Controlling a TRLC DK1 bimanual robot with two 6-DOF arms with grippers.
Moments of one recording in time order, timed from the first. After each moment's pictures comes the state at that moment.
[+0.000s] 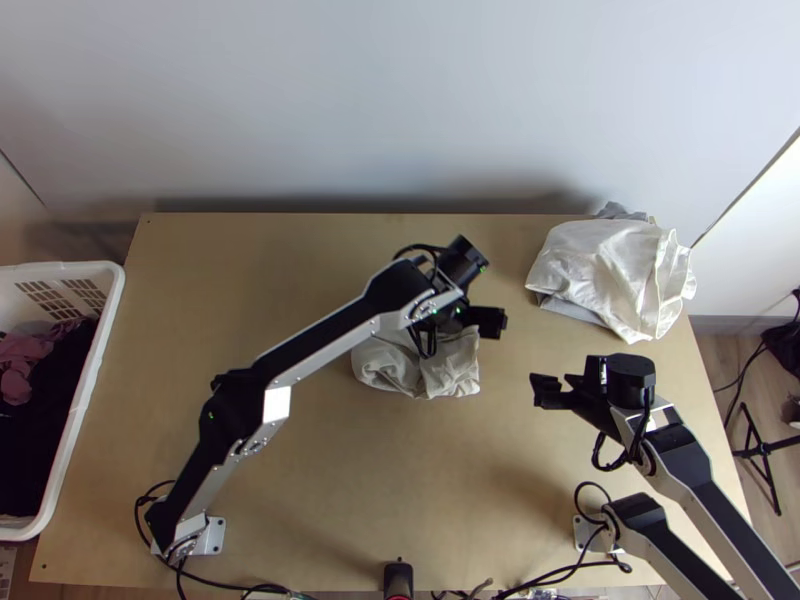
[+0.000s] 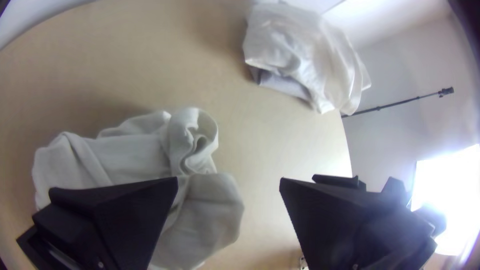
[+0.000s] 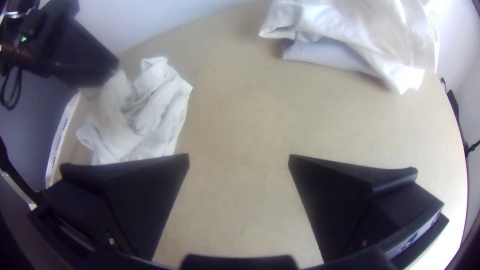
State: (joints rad) left arm -0.87 2.25 2.30 -0.97 0.17 -0.69; right arm 0.28 0.79 0.46 -0.40 -0.09 0.35
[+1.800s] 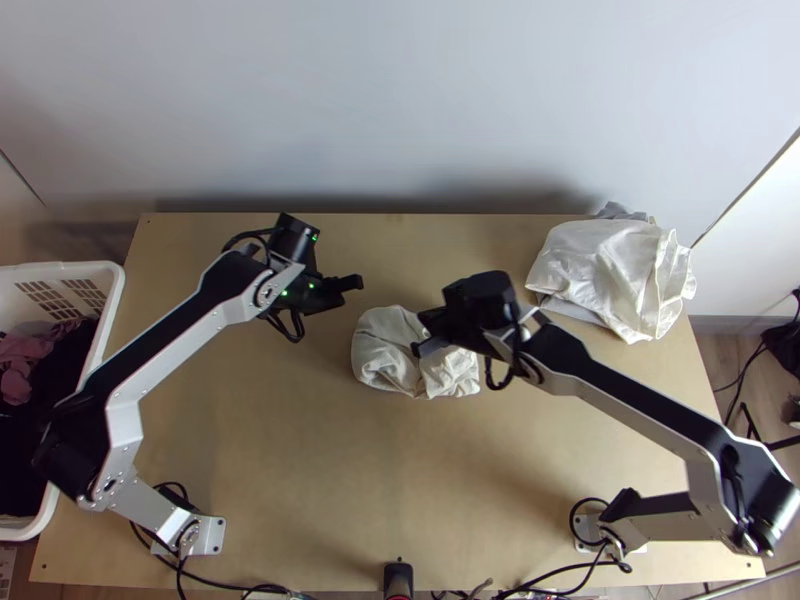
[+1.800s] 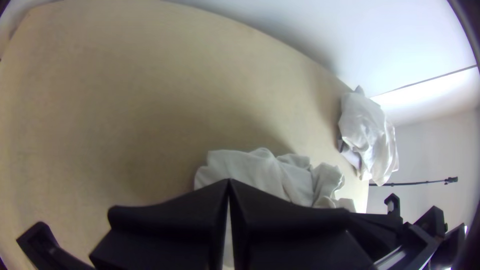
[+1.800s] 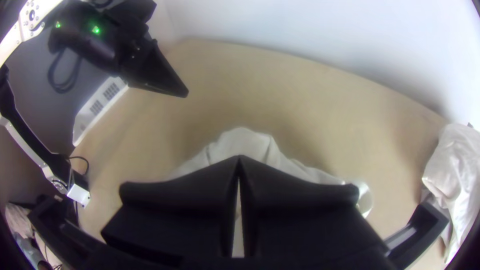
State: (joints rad) left arm -0.48 1.69 1.50 -0.75 0.15 -0.69; right arm 0.74 1.50 1.10 -0.19 -0.09 0.23
